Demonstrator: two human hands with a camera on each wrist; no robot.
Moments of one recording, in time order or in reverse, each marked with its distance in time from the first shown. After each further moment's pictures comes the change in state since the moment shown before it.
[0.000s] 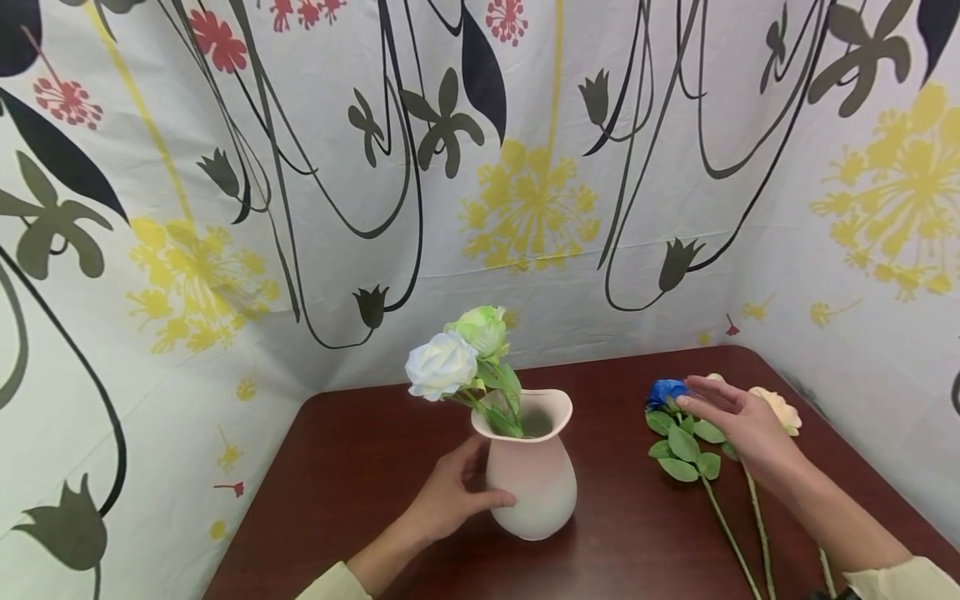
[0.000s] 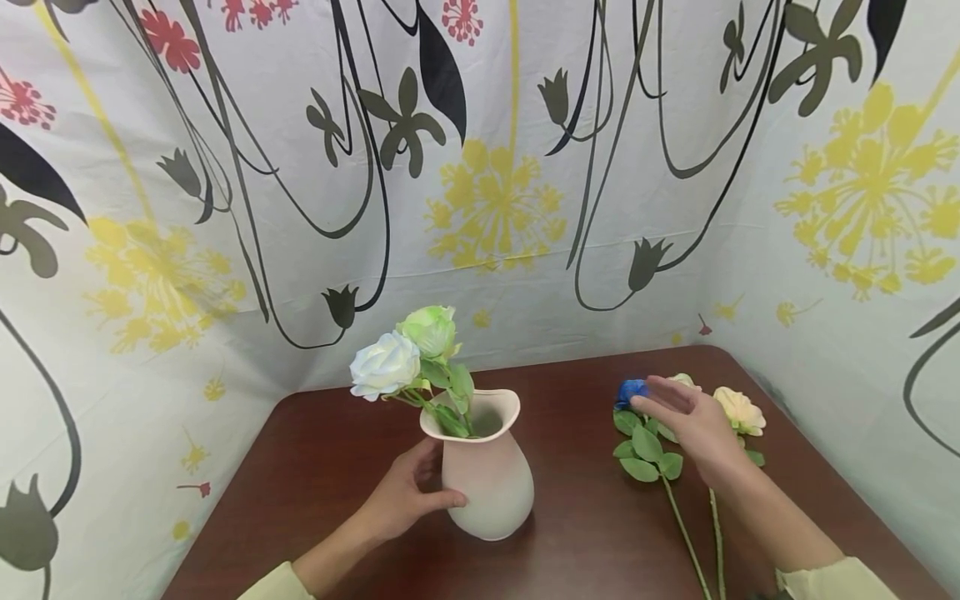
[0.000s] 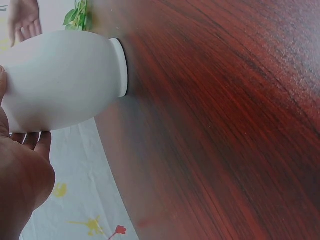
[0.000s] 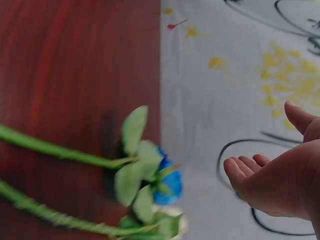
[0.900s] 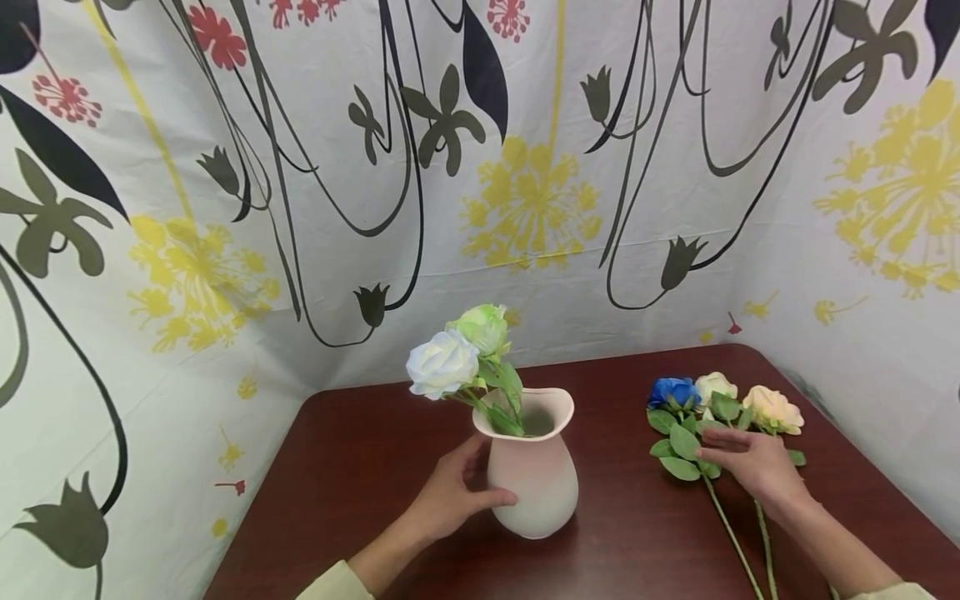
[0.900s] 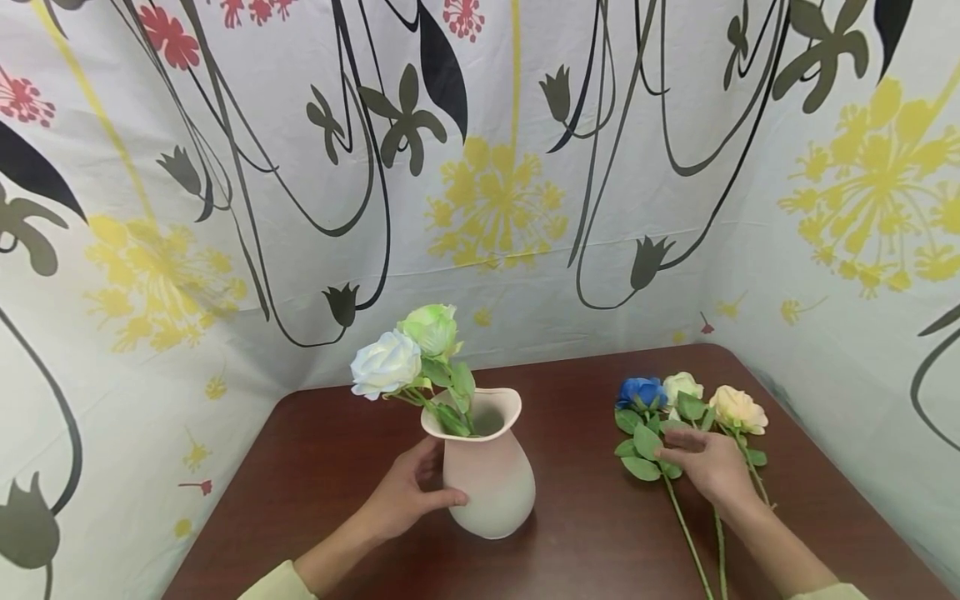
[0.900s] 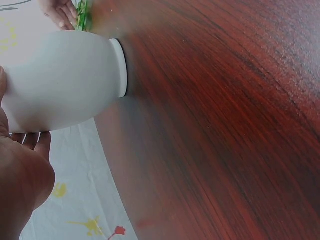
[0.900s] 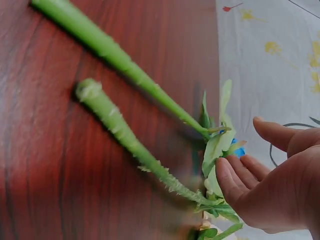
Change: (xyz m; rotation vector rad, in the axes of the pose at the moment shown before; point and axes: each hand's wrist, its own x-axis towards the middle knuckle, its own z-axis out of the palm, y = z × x) left_hand 0.000 0.000 0.000 0.006 0.003 0.007; right_hand 0.000 0.069 -0.007 -0.184 0.023 0.173
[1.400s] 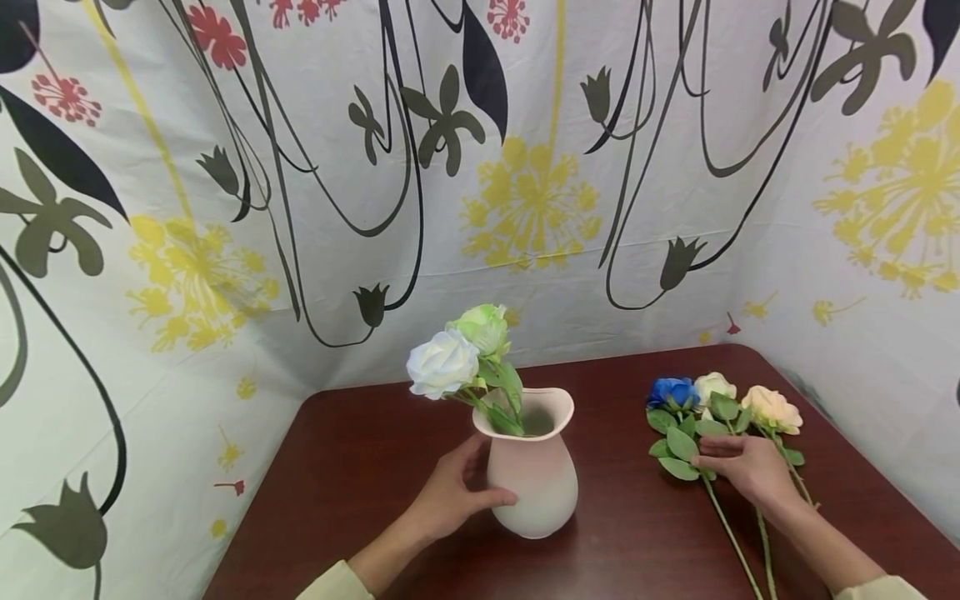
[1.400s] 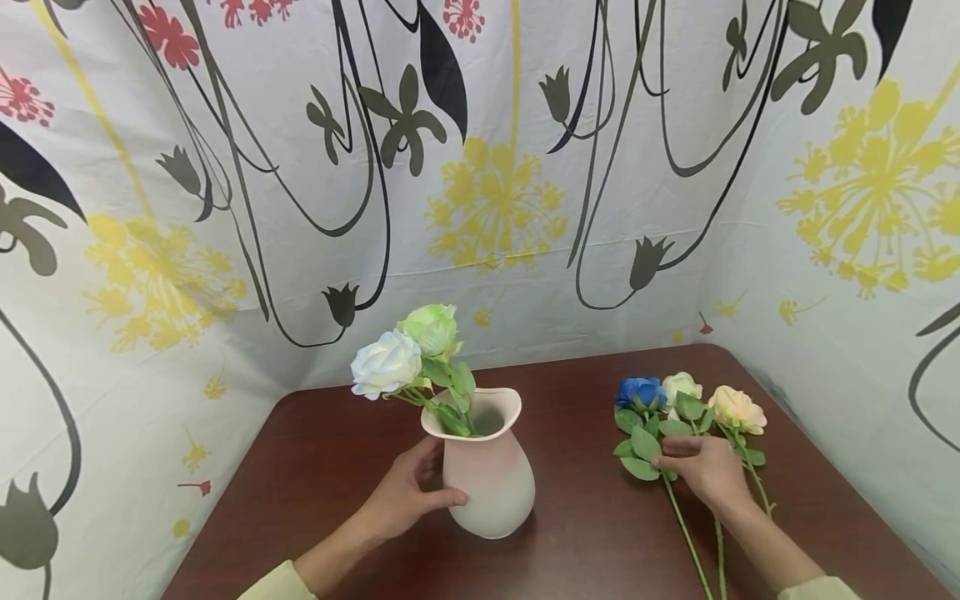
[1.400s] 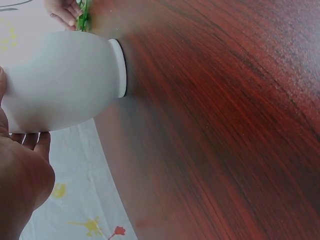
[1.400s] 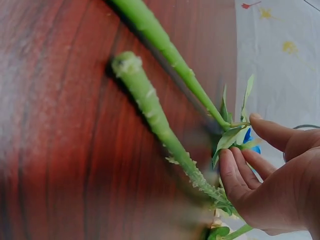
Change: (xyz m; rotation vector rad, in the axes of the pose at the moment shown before) left_hand 0.000 0.000 0.000 -0.004 -0.003 -0.002; right_hand 0.006 0.012 0.008 -0.100 0.055 -0.062
